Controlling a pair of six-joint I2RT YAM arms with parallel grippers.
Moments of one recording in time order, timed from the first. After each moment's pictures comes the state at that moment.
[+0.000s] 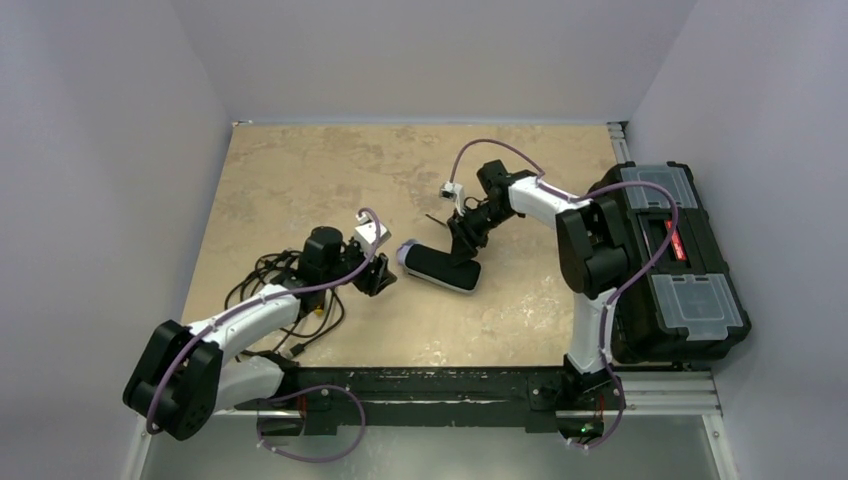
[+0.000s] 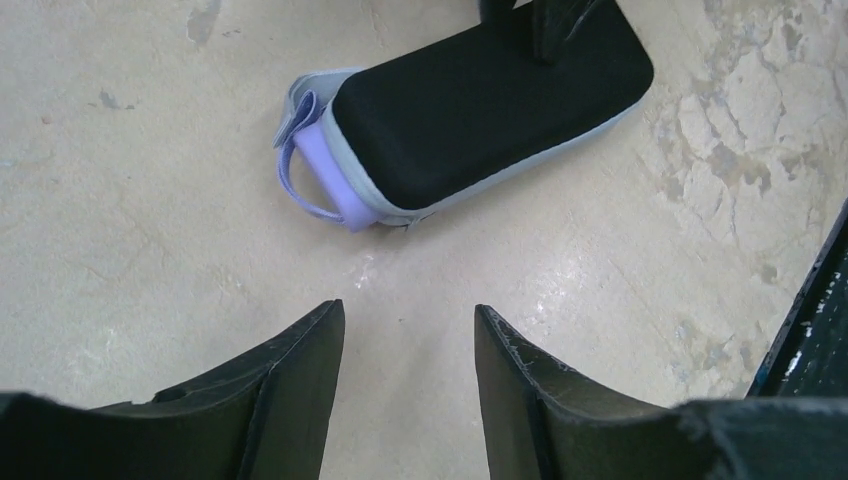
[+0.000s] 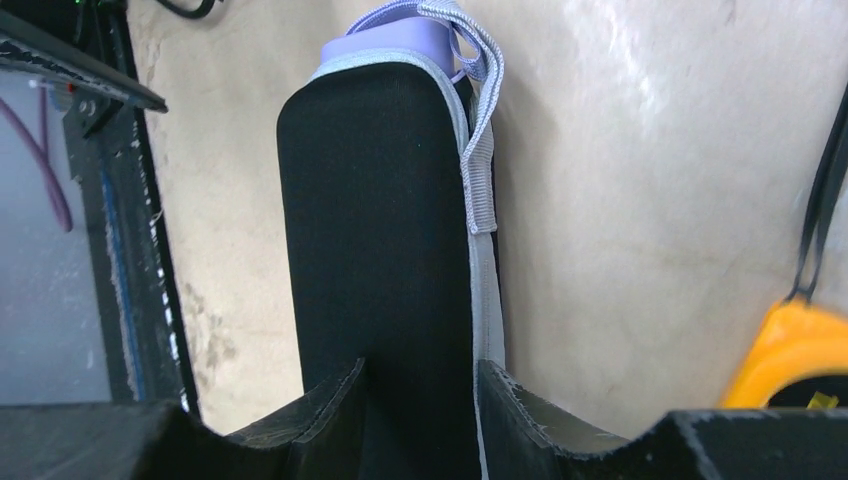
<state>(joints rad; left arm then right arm) -0.47 1.16 0.48 0.14 0.43 0.04 0.39 2.03 1.44 -0.78 -0.81 -0.56</state>
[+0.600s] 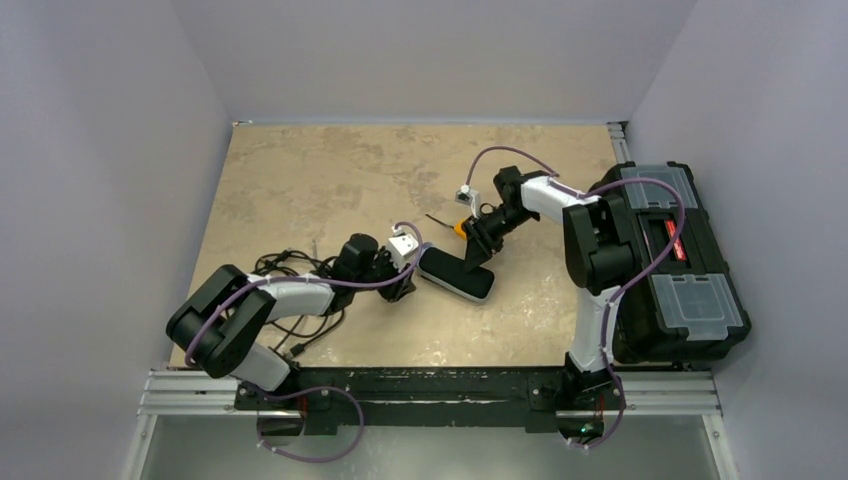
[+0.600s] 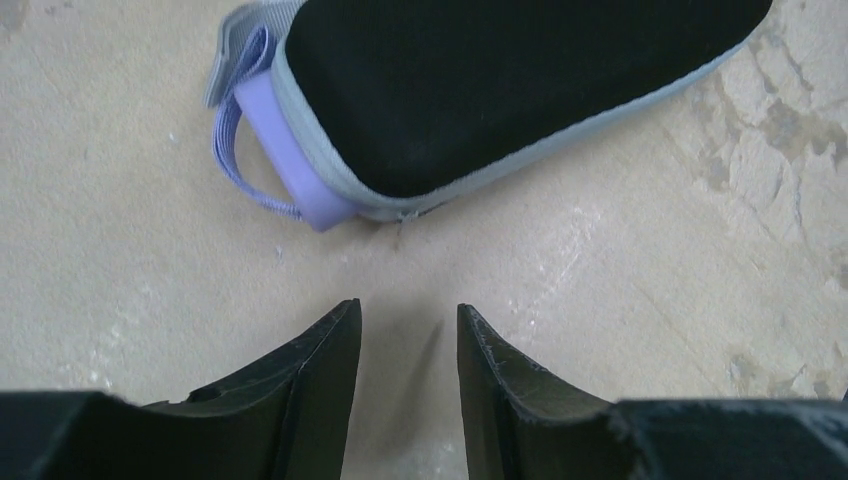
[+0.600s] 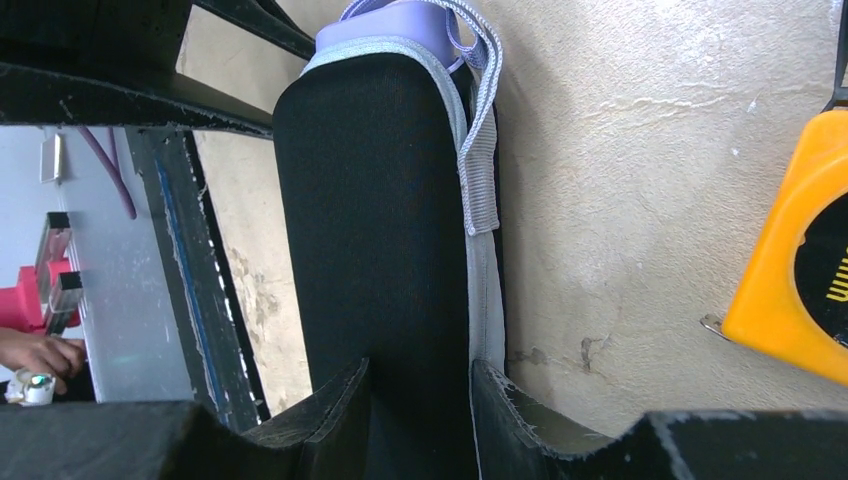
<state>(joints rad) -0.63 1.48 0.48 0.37 0.33 0.07 0.30 2.04 1.39 -0.94 -0.85 -0.59</state>
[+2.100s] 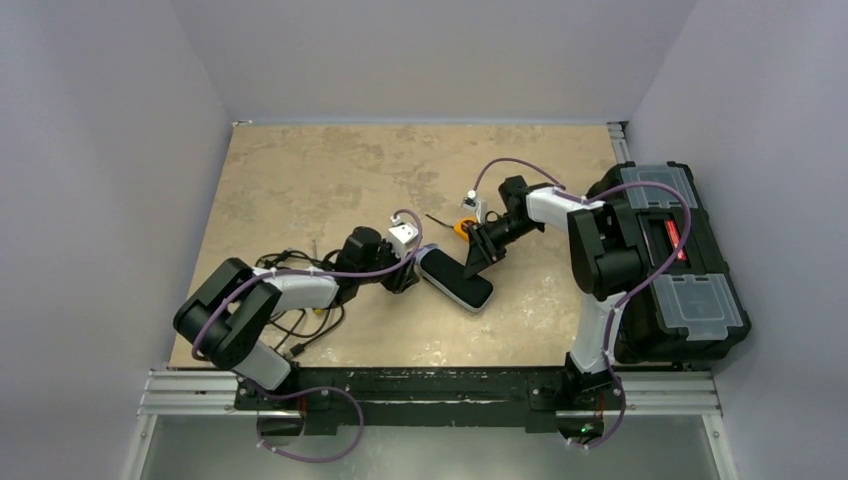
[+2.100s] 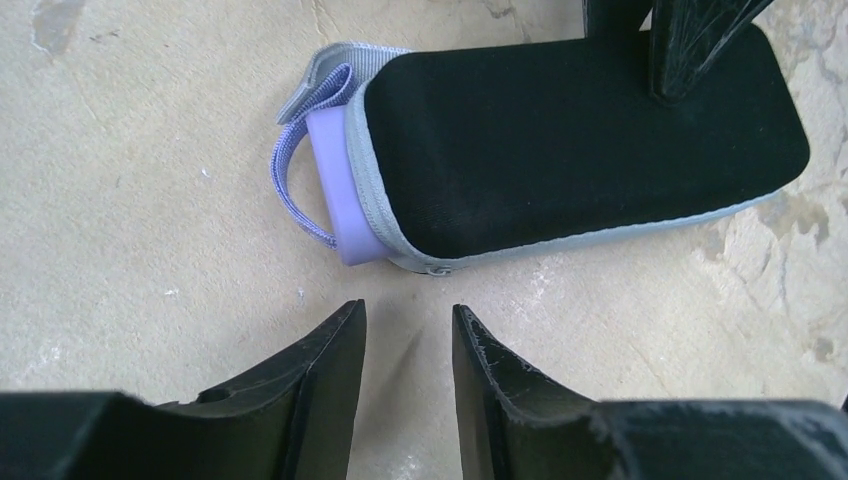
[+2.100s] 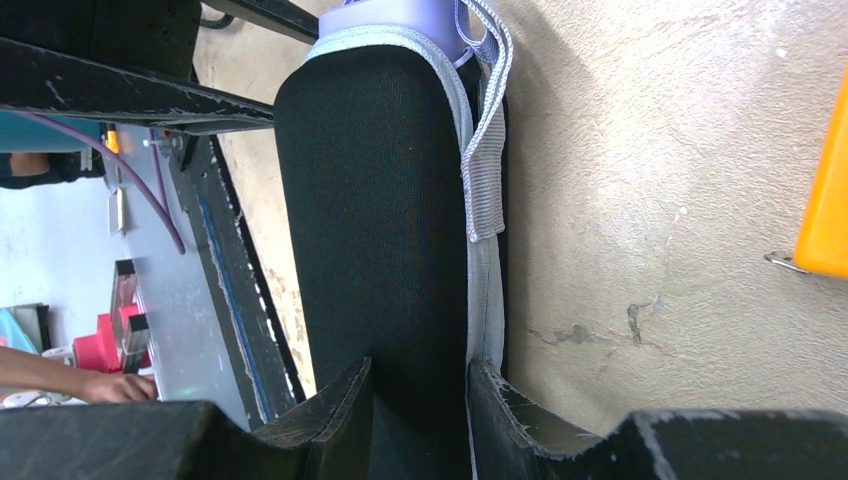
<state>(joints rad) -0.63 1.53 0.56 0.39 0.30 -0.04 0.29 1.98 1.25 -0.82 -0.90 -0.41</state>
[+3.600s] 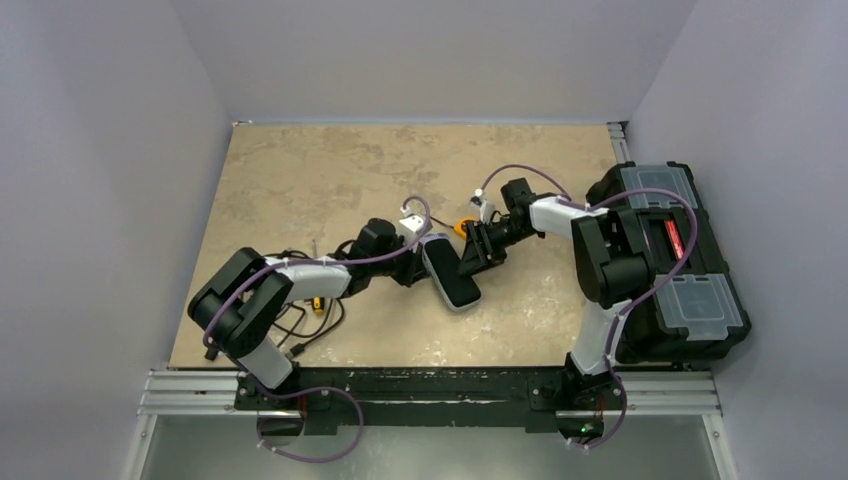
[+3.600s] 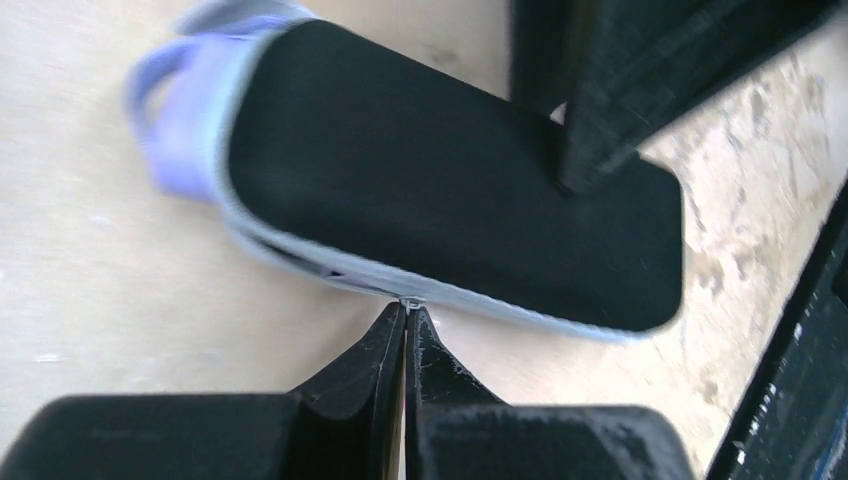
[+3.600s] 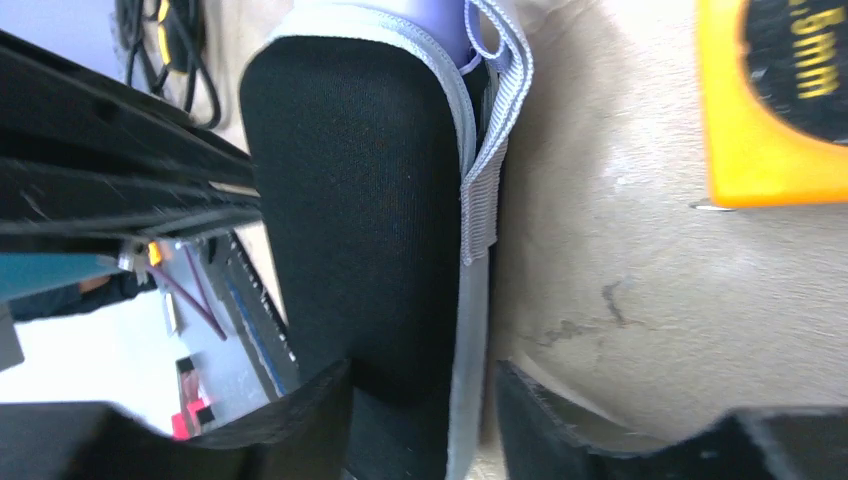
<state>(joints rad) -0.71 1.62 0.66 0.35 0.32 -0.21 0.29 1.91 1.14 -0.61 -0.88 -0.03</state>
